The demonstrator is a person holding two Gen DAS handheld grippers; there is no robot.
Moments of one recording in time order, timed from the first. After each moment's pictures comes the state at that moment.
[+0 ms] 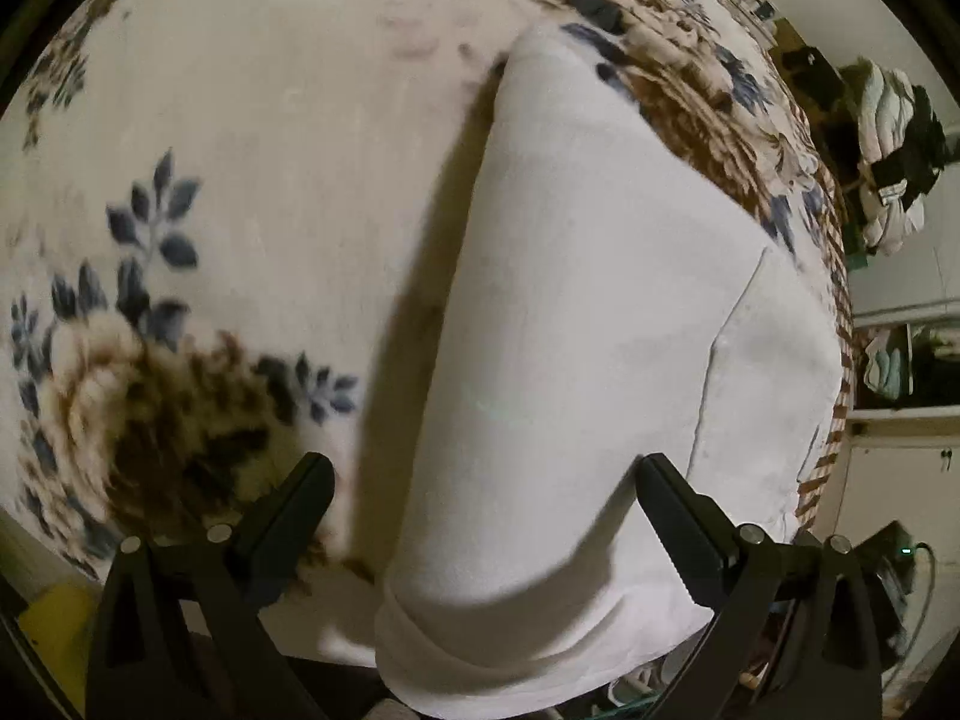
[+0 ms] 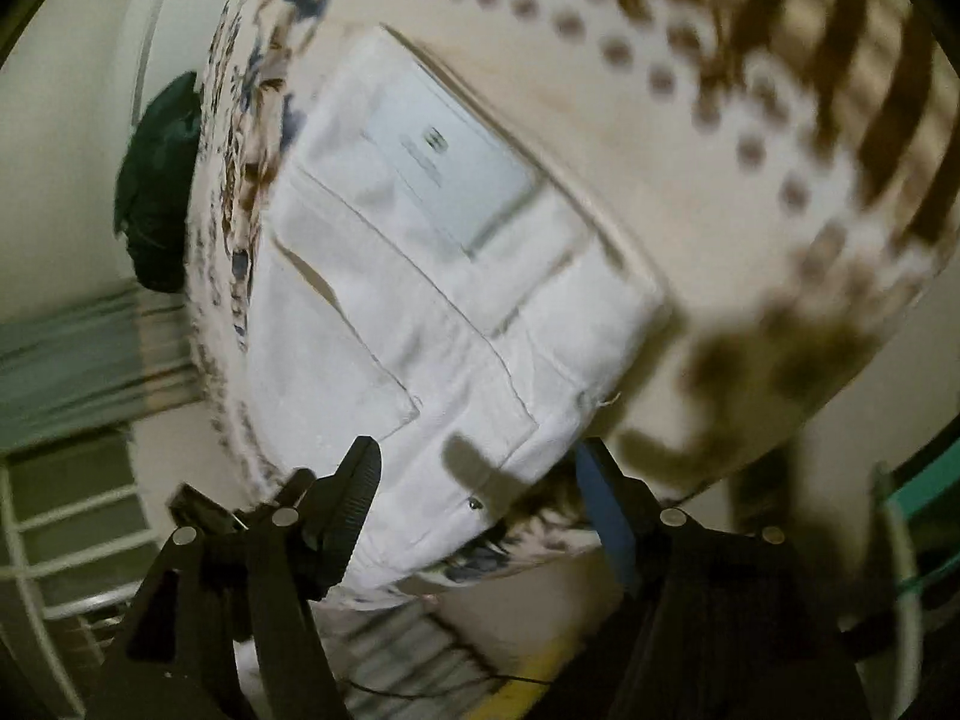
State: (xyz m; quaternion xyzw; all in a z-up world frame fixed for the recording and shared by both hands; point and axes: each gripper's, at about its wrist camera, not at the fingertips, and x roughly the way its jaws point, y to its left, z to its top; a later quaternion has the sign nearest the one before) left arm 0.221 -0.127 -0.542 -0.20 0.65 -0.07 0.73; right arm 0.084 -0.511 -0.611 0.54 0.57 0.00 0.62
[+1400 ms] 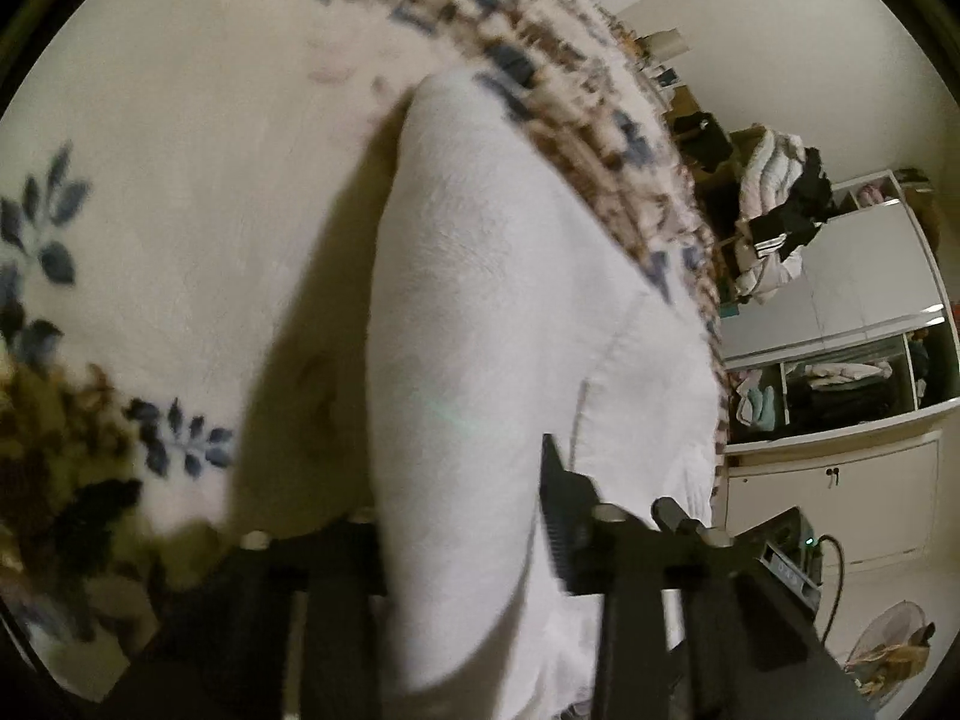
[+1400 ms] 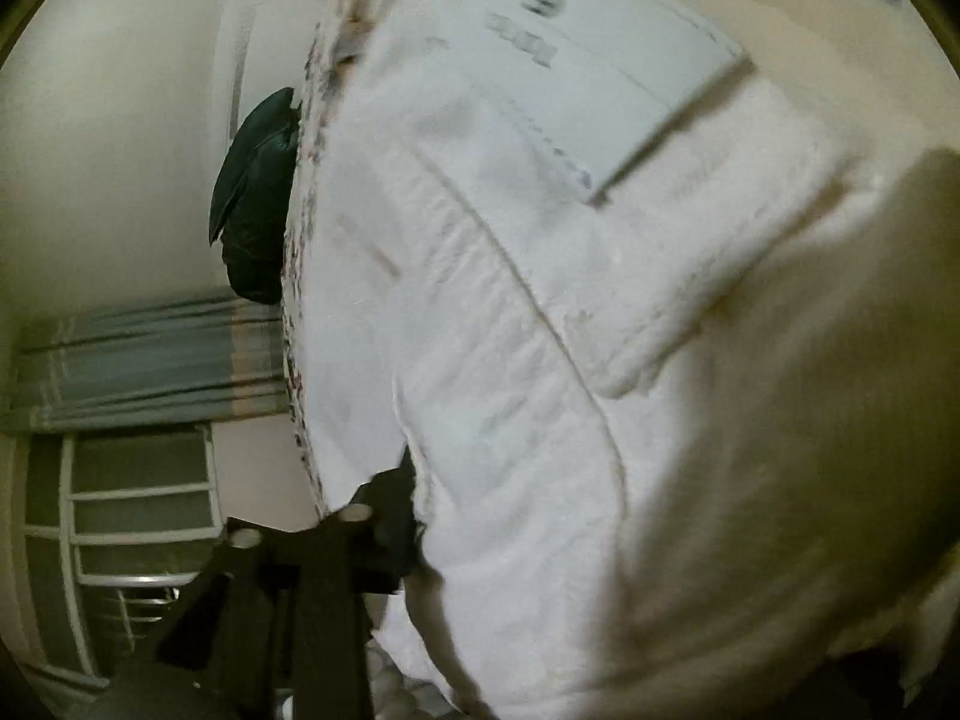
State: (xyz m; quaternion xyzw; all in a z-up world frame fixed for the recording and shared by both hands) left arm 0.211 -0.111 -0.539 -0.32 0.55 -0.19 0.75; right arm 0.131 -0.438 -0.612 0.54 0.48 0.08 0.69
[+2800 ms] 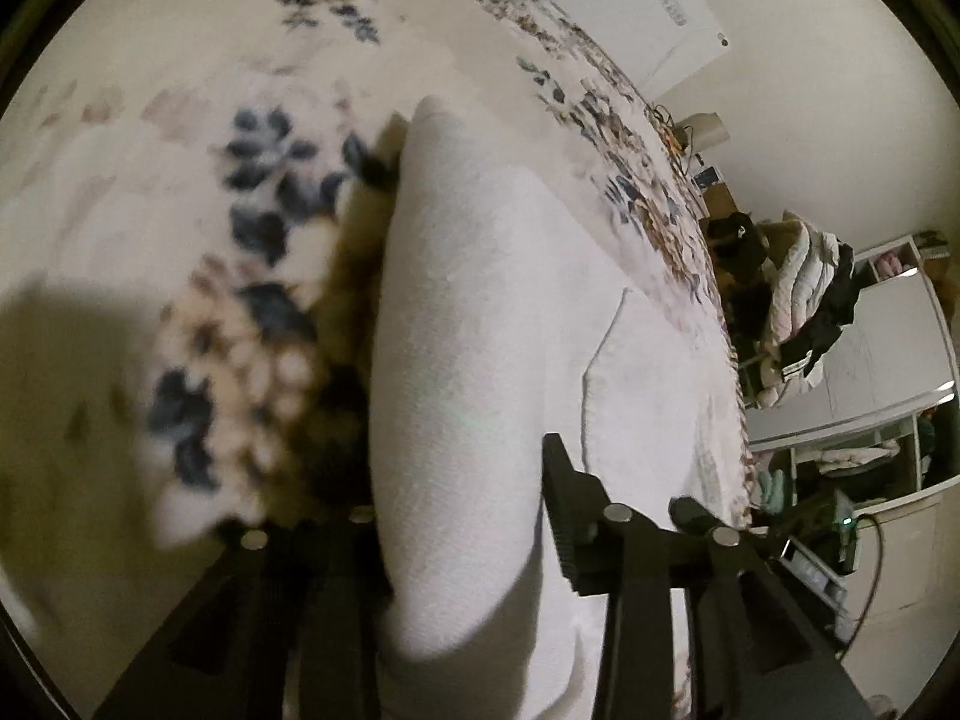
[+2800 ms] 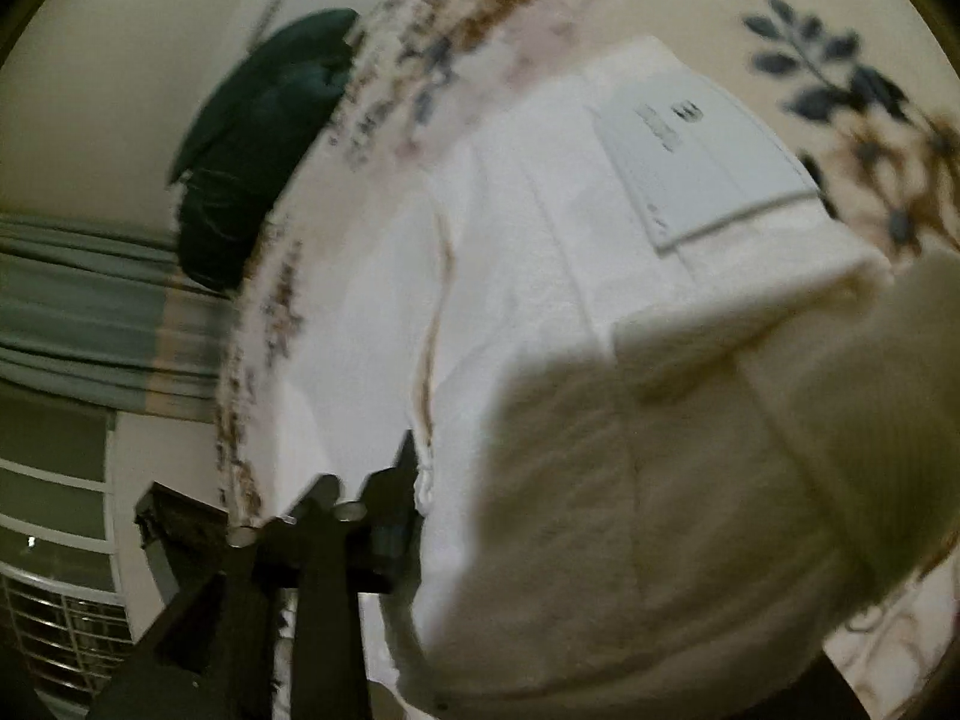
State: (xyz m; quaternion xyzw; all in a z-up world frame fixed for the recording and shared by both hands) left arm 0.657 0.036 -0.567 -0.32 0.54 -0.17 0.76; right arm 0.638 -0.276 -0.583 0.41 0.53 0.08 0.74
